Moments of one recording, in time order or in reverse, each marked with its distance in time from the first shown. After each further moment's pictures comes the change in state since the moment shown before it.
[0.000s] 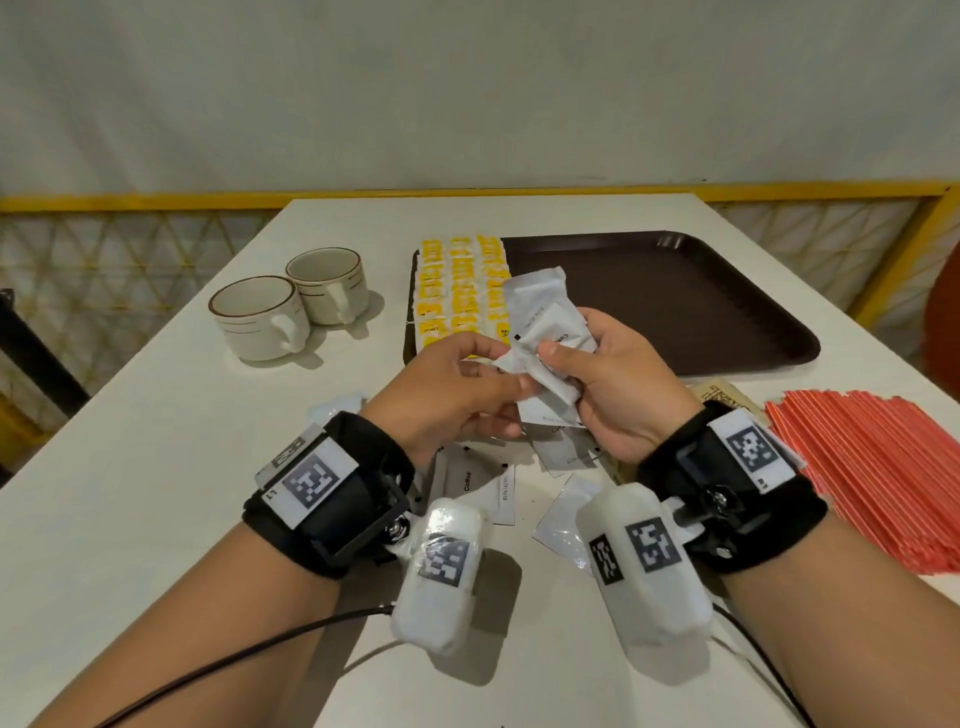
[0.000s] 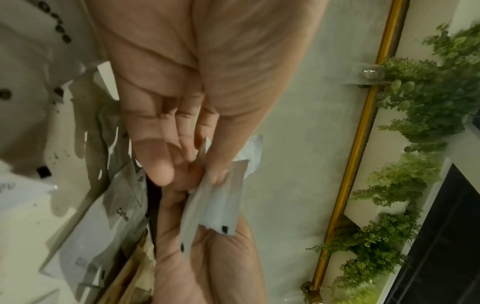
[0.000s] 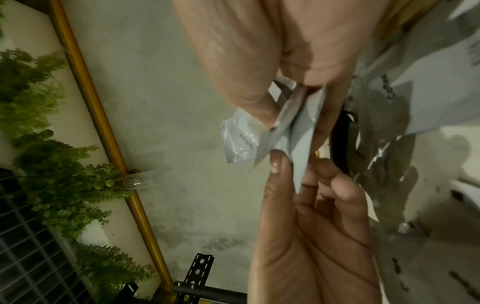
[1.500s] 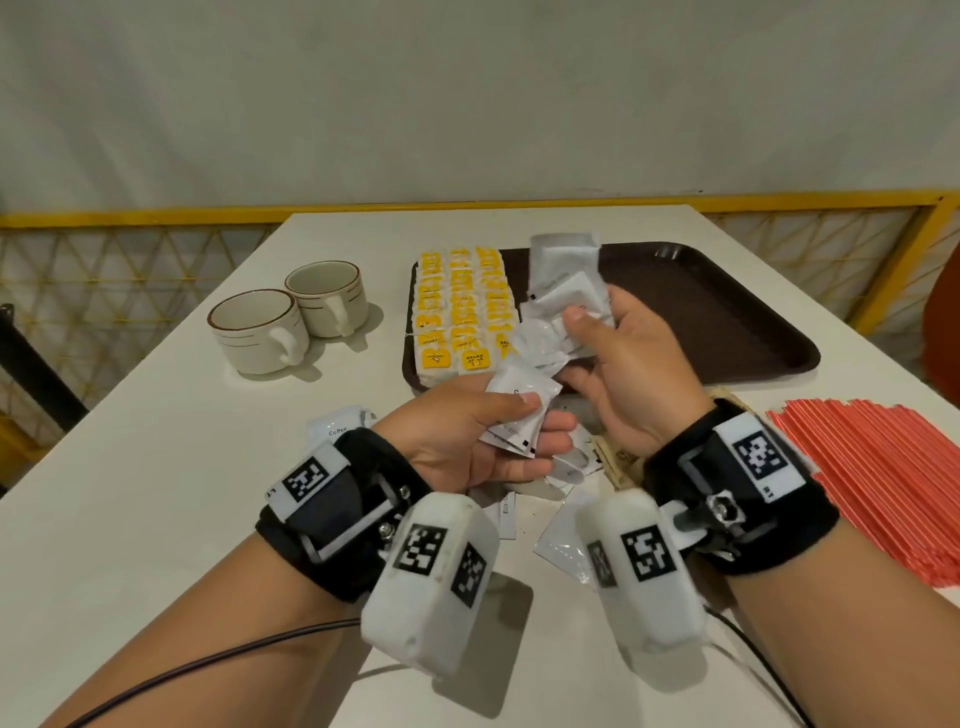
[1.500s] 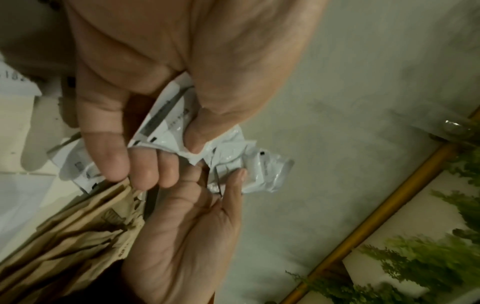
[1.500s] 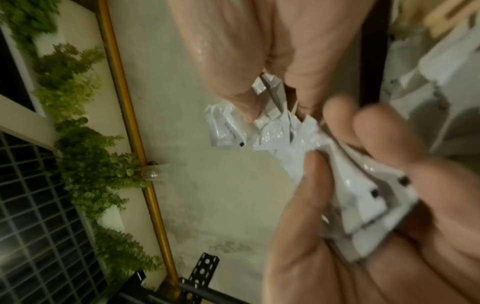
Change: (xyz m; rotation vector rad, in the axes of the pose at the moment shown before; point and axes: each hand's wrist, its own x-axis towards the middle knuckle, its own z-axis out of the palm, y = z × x) left_hand 0.000 0.000 0.008 -0.228 -0.231 -0.266; right_hand 0.004 -0.013 0.003 -0.019 0.073 -0.185
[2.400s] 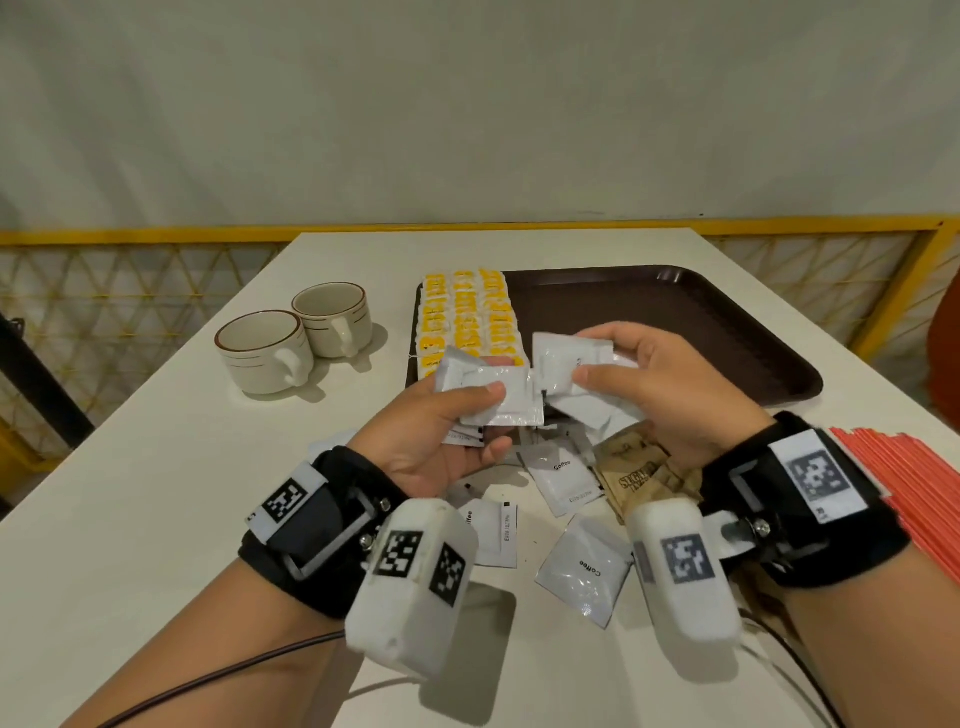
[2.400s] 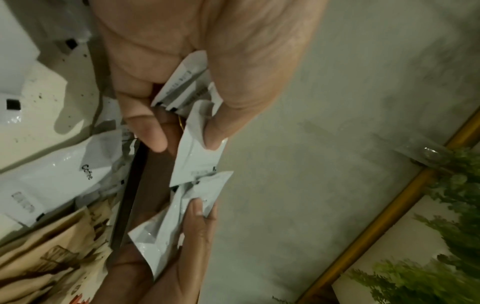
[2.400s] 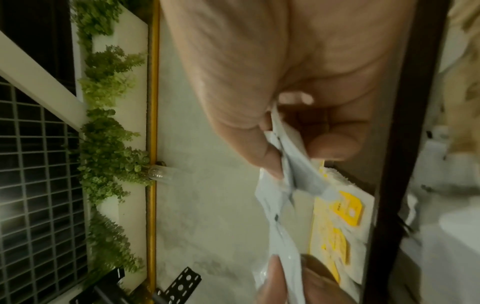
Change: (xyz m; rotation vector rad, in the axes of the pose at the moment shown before) left_hand 0.002 0.006 -0.021 -0.172 0.180 0.185; right_hand 0.005 -0.020 -0.032 -0.479 -0.147 0.053
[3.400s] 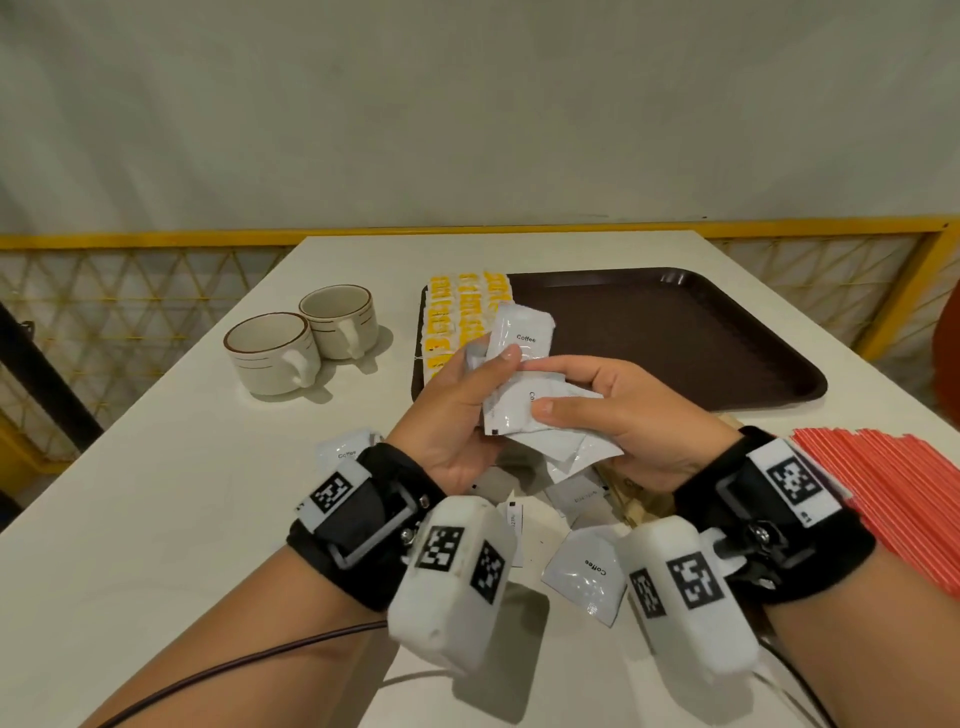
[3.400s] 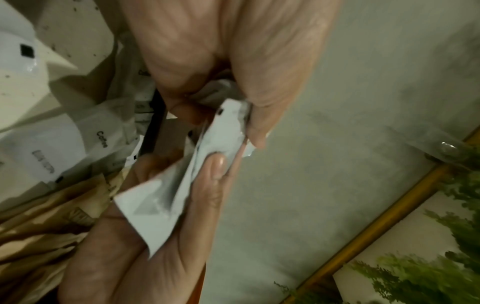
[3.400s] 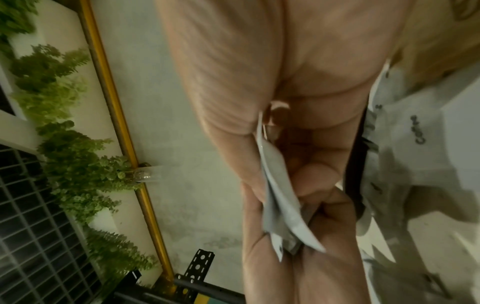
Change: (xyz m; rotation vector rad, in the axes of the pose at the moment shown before) left_hand 0.016 -0.009 0.014 -0.163 -0.074 0.141; right_hand -0.009 0.004 0.025 0.343 -0.304 0.074
